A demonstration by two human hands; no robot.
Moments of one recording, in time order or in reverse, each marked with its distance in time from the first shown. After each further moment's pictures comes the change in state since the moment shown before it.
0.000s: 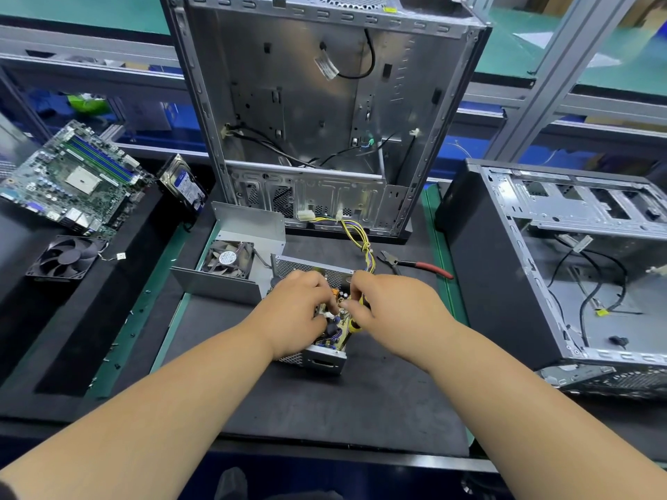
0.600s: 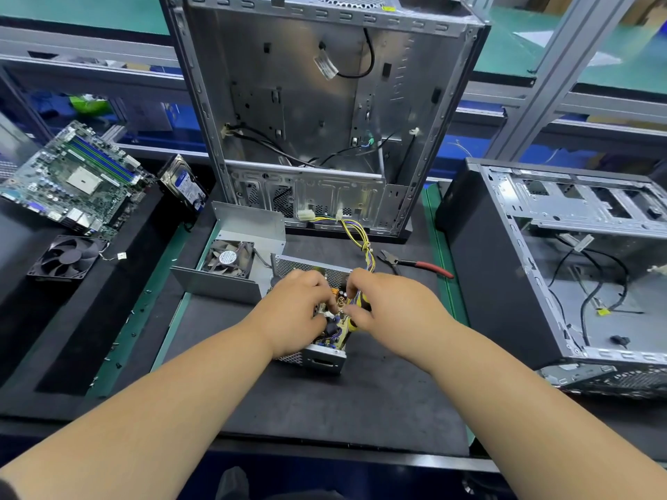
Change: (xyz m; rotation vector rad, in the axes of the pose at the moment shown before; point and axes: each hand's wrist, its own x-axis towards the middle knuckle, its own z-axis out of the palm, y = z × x) left_hand 0.000 0.000 0.001 0.009 -0.003 -0.004; right_hand -0.001 0.002 0.000 0.088 -0.020 -0.018
